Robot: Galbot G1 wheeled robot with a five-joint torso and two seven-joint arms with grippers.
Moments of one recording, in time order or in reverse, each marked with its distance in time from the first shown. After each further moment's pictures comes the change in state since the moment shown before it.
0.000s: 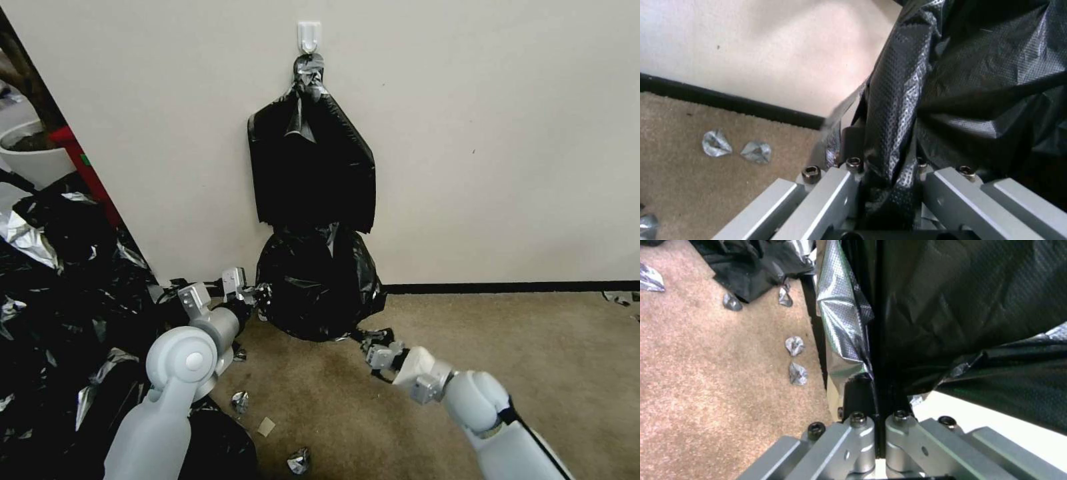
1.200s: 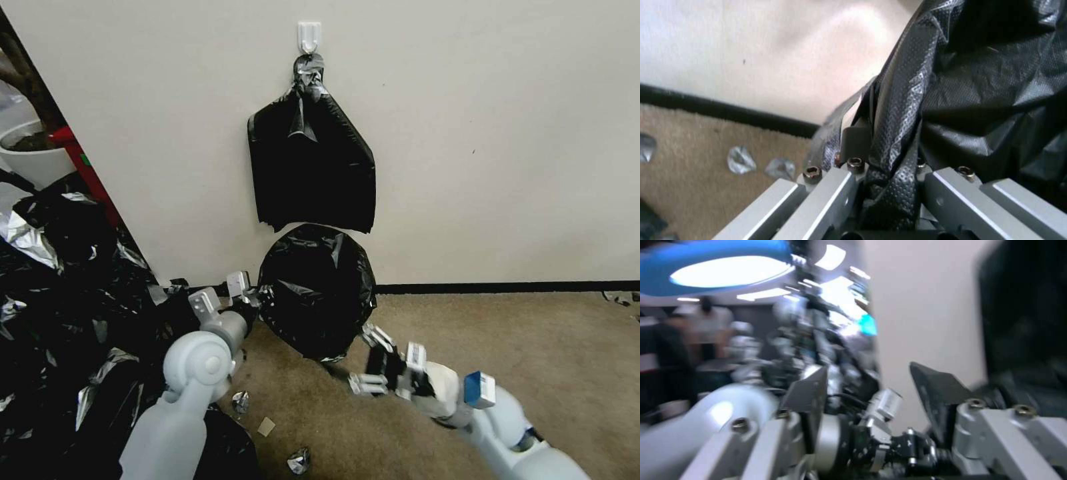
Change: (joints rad) left arm 0.019 -0.034 0.099 0.095 0.241 -0.203 0.036; right arm -0.117 -0.120 -0.270 0.384 1.155 -0.285 0.118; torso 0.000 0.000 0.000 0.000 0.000
